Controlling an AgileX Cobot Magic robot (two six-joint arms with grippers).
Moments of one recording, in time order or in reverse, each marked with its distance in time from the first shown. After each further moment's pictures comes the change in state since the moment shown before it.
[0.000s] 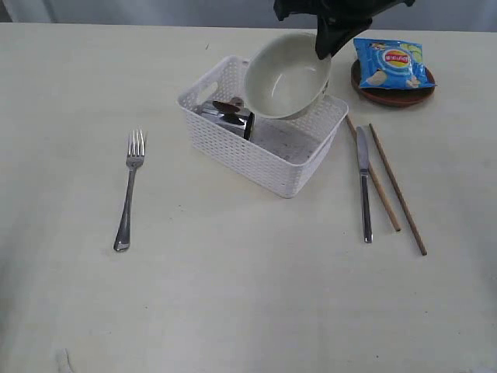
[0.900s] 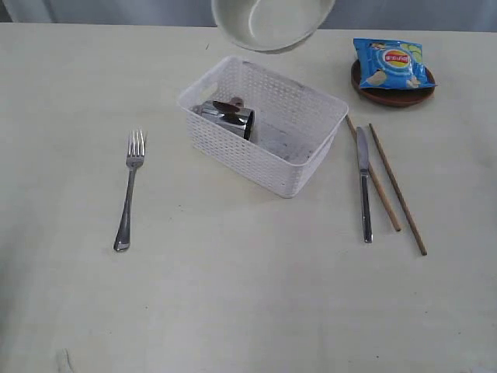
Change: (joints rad) left arm 0.000 0.000 0.000 0.000 0.000 0.000; right arm -0.026 -0.267 0.021 0.227 0.004 -0.129
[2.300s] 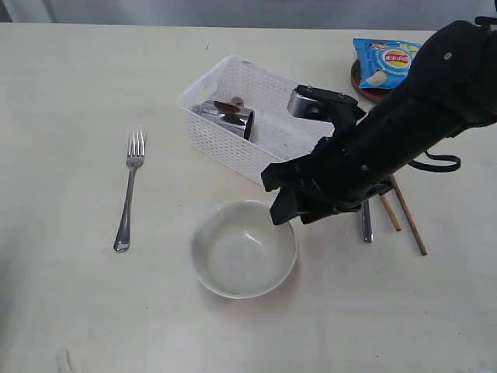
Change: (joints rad) left arm 0.000 0.000 0.000 0.000 0.000 0.000; right arm 0.113 -0.071 0.943 0.410 -0.483 -0.265
